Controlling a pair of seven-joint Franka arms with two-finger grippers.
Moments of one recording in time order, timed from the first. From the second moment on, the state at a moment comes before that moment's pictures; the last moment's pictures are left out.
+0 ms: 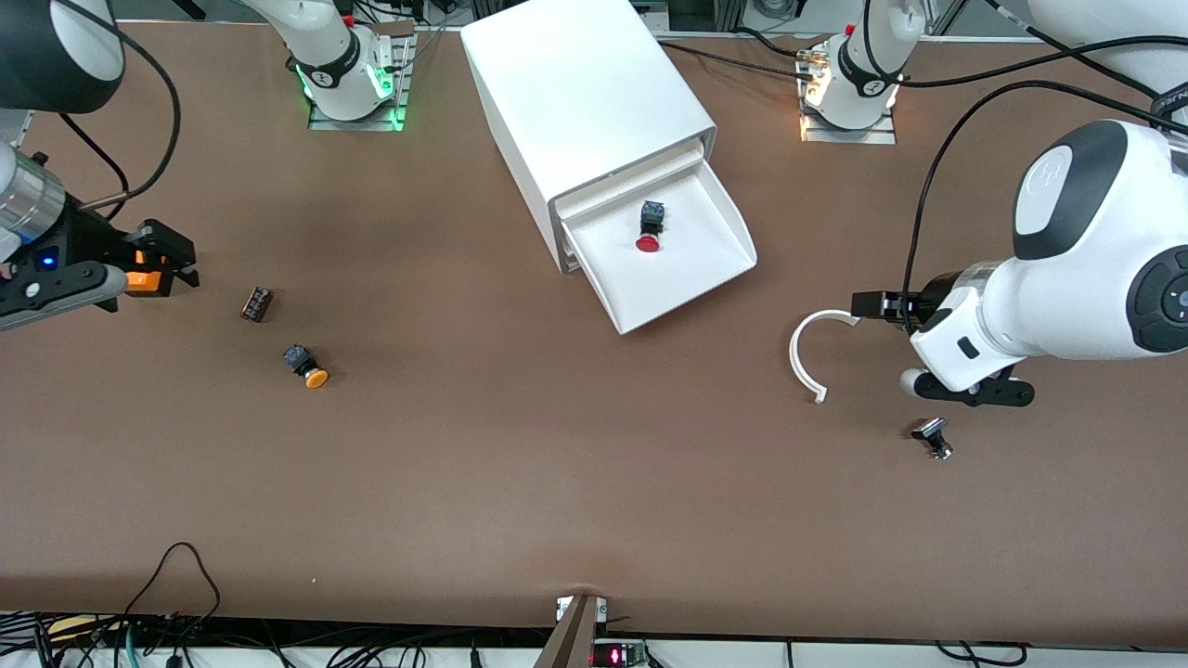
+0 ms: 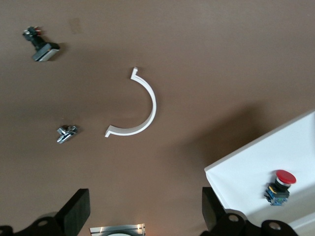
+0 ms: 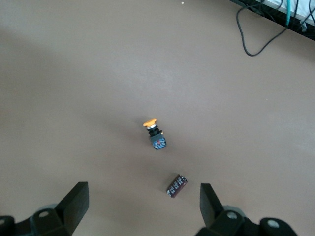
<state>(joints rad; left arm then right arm) -0.12 0.57 -0.09 -1.01 -0.08 1.27 -0.18 0.14 0.12 -0.10 -1.59 0.00 1.77 -0.34</state>
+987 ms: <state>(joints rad) -0.06 0.55 -0.06 -1.01 -0.05 1.30 -0.19 0.42 0.24 -0.08 -1.57 0.12 1.75 0.09</state>
